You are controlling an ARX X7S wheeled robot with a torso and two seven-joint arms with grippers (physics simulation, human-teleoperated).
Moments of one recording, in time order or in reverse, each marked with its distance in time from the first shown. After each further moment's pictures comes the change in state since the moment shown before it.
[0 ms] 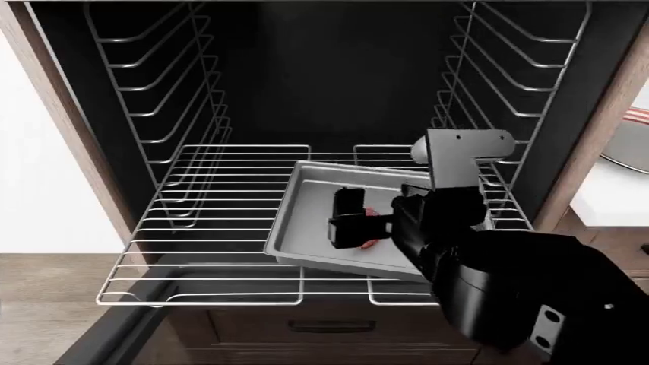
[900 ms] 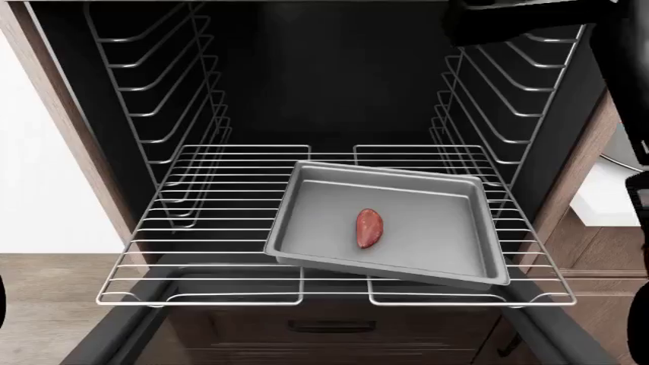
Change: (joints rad) left arm -0.001 0.015 -0.027 -0.022 0.090 -0.059 0.089; right arm 0.591 0.113 0.205 -0.313 0.069 0.106 0.168
